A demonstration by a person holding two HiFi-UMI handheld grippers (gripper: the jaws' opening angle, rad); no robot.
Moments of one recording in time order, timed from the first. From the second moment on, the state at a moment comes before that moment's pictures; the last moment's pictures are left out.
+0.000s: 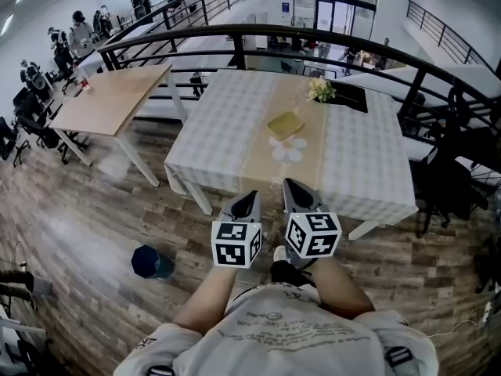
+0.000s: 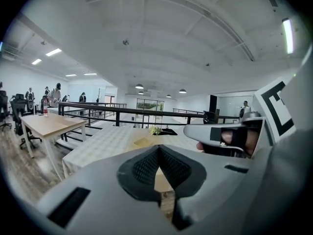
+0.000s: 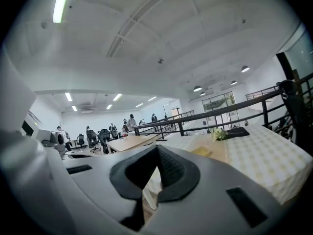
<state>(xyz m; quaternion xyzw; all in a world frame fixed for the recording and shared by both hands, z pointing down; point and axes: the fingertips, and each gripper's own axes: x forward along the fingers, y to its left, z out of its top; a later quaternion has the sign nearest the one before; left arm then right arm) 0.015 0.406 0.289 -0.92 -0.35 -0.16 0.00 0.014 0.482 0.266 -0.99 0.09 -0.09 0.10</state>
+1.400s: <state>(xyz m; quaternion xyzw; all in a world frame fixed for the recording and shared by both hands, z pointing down) 0.300 0.510 0.315 -0.92 -0.32 -0.23 0.00 0.306 0.594 0.347 -0.97 0.12 -0.21 0.05</state>
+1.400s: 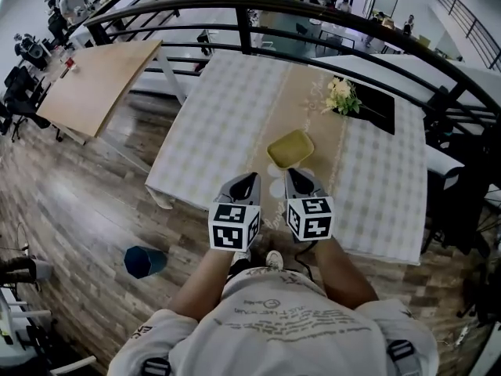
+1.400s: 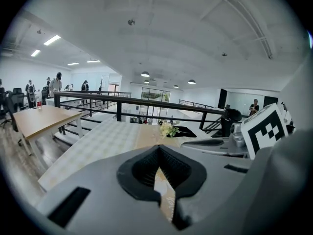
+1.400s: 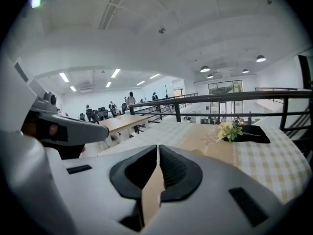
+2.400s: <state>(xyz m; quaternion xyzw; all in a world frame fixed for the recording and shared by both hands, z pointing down) 0.351 0.449 0.336 -0.93 -0.29 -0.25 0.01 0.423 0.568 0.528 -0.86 0.13 -0.45 -0.20</state>
